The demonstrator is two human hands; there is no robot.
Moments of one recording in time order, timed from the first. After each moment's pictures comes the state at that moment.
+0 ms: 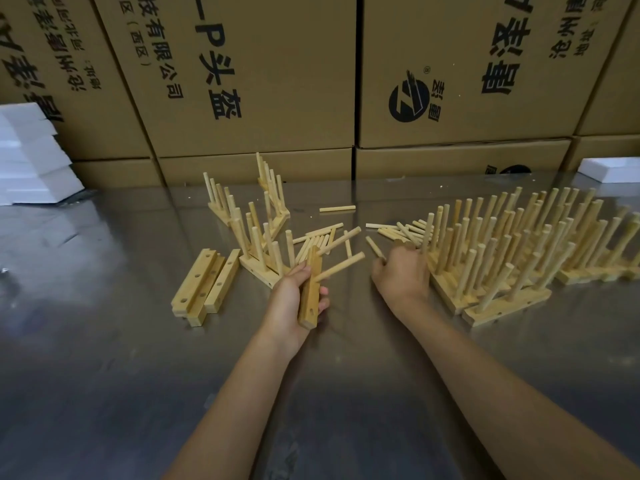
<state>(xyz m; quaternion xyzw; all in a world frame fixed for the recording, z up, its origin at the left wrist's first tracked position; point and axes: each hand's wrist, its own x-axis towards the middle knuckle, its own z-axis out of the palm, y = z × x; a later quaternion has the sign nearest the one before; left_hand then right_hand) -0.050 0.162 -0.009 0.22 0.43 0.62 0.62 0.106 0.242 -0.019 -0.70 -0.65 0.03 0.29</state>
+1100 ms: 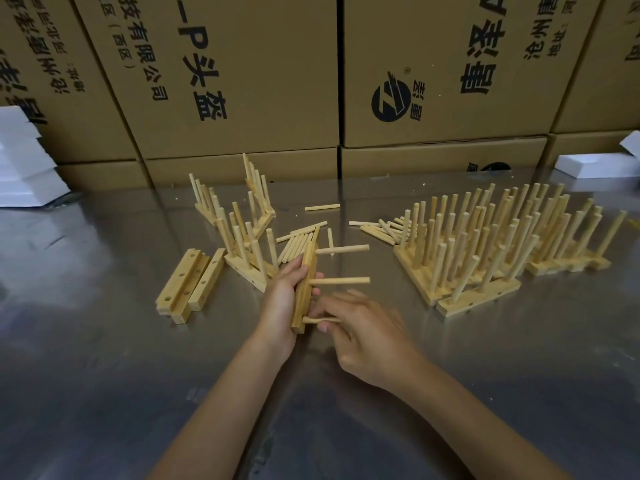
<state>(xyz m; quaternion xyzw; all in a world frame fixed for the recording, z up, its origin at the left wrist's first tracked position) -0.026 0.143 0.003 0.30 0.47 0.61 0.57 0.119 0.112 -0.005 -0.38 -0.86 0.12 0.31</state>
